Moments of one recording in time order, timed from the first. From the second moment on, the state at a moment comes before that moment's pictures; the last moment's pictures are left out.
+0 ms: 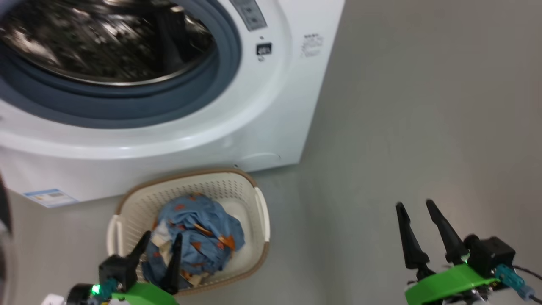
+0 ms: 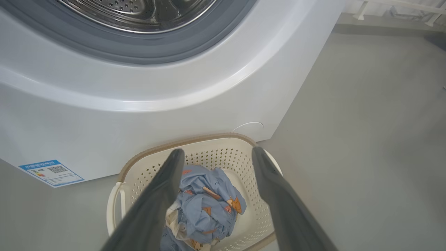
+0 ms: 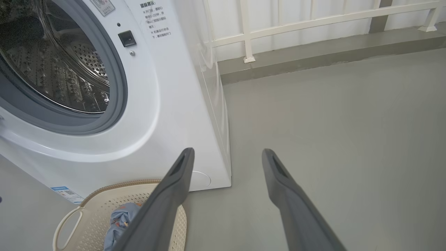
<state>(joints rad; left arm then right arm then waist) -0.09 0.05 -0.12 0.31 -0.16 -0.09 -0.20 -0.03 -0.05 0.00 0.15 0.25 0.12 -0.25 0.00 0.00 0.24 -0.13</state>
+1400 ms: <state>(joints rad) -0.63 0.45 -0.11 0.86 -0.18 -0.12 0.01 -0.22 -0.04 0.20 0.07 0.43 0.12 -0.25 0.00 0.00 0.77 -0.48</state>
